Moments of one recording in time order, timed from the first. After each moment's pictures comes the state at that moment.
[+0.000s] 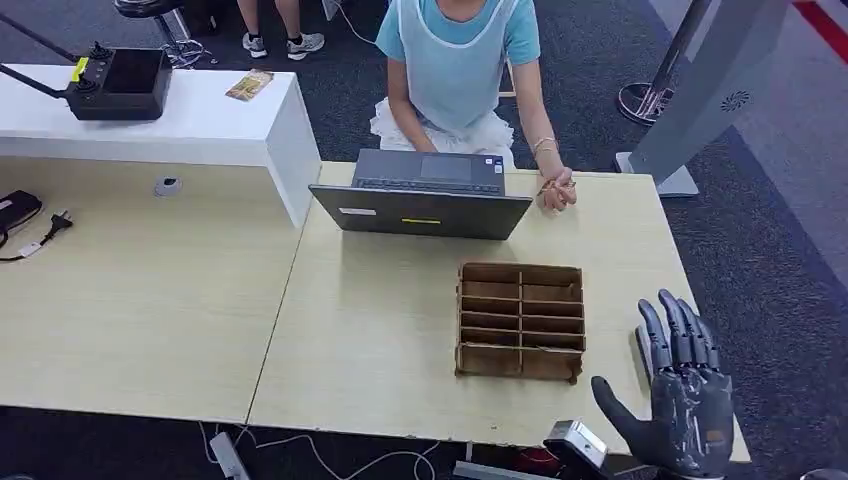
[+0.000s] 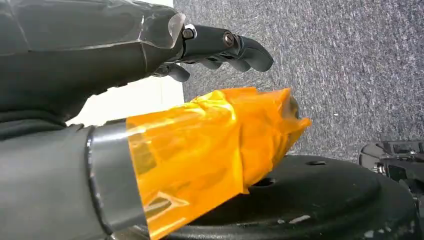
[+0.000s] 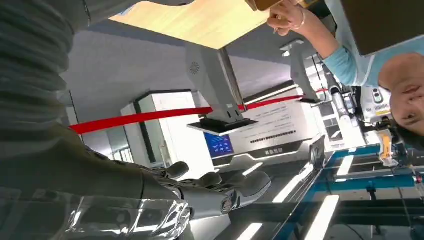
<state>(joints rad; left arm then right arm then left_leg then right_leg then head) -0.07 -0.24 1.05 -0.23 -1.32 0.27 0.15 0.33 -0.31 0.26 -2.06 1.38 -0.47 0.13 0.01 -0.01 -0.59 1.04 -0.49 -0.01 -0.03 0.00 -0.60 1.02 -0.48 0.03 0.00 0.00</state>
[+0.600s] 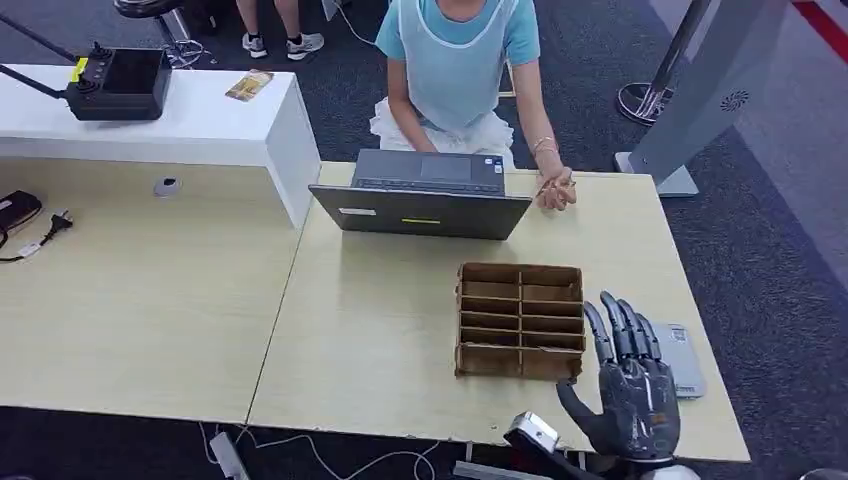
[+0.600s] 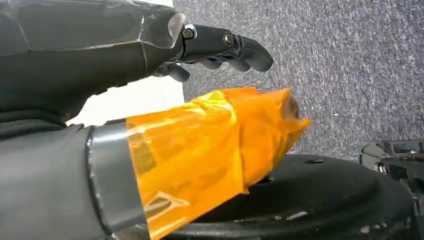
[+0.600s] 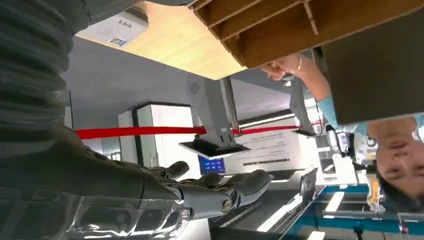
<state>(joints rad) -0.07 -0.24 1.05 -0.23 -1.33 0.27 0.15 0.24 -0.31 0.40 -1.96 1.45 -0.35 0.22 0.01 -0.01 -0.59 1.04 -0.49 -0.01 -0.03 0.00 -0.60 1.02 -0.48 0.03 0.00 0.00</state>
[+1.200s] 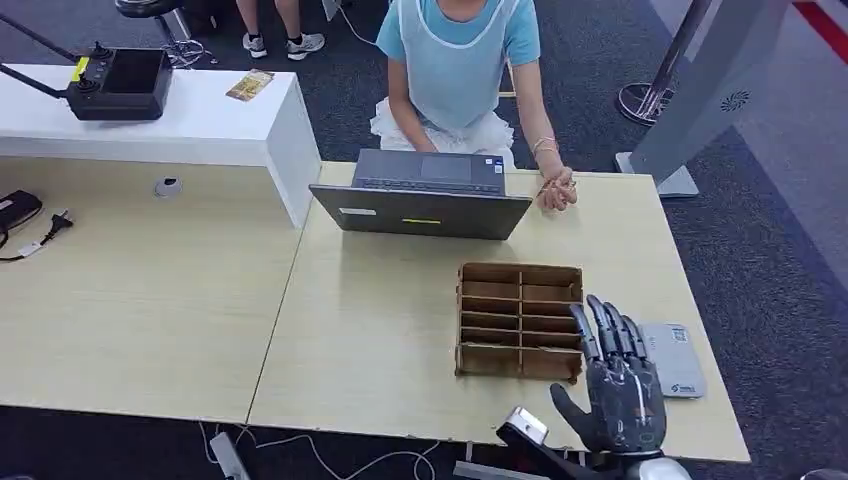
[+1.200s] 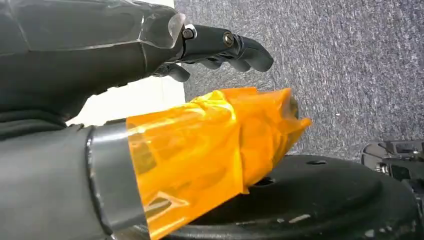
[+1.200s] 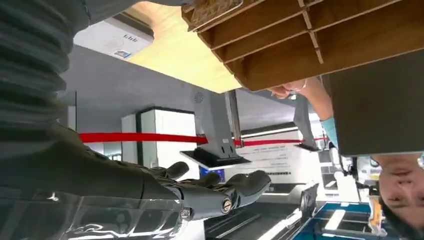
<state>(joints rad) -0.07 -0.24 1.05 -0.23 -1.33 0.27 0.16 0.21 -0.31 0.42 -1.91 1.44 -0.31 0.24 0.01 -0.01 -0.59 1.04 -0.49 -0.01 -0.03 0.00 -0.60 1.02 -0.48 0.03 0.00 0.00</state>
